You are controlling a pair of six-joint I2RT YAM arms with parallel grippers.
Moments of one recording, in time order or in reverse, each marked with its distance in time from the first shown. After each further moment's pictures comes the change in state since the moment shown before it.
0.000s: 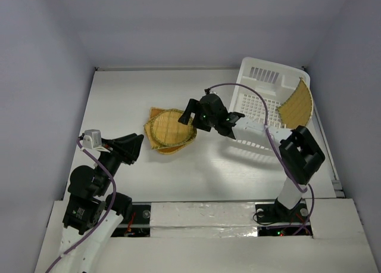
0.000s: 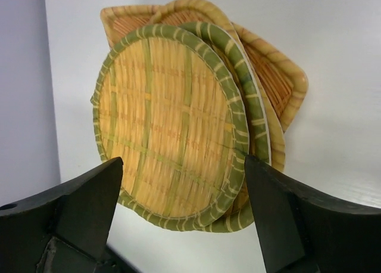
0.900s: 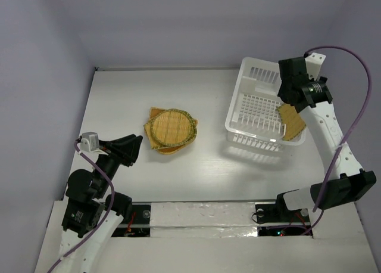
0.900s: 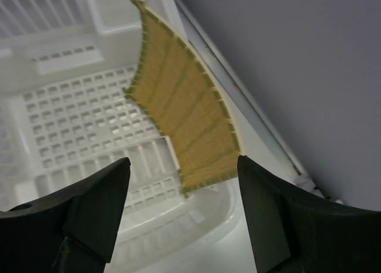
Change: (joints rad) left arm 0.000 -0.034 0.000 -0.002 0.003 0.000; right arm -0.495 -0.369 0.426 -0.980 0.827 -0.461
